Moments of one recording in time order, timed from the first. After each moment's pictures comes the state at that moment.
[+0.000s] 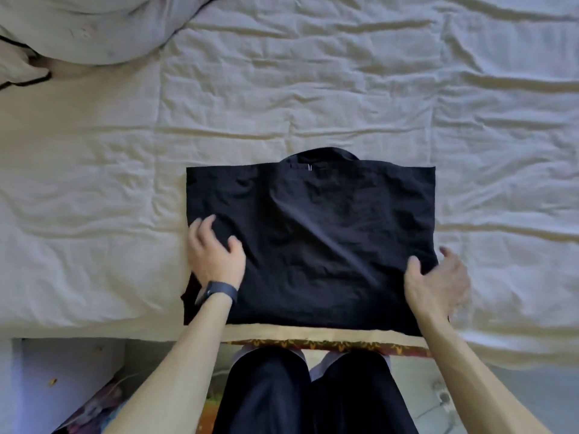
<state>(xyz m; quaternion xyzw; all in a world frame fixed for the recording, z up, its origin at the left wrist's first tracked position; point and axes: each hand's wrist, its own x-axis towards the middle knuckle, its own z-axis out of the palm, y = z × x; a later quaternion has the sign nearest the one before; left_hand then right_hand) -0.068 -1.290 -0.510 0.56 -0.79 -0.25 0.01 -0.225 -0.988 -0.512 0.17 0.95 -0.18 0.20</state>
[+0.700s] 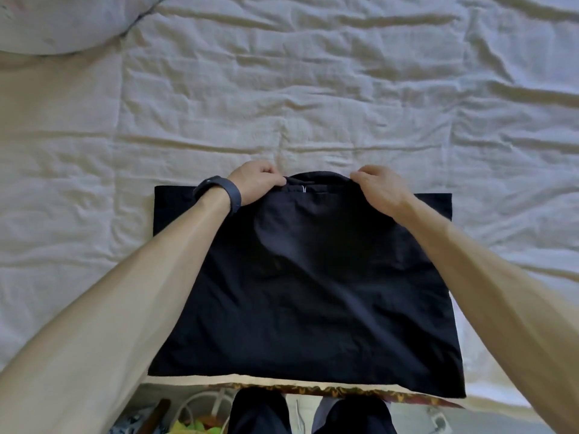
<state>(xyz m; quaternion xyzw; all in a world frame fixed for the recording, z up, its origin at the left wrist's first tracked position) -0.268 -1.376 -0.581 0.37 -0.75 -0.47 -0.29 -0.400 -1.150 -0.571 -0.09 0.85 -0.23 0.47</state>
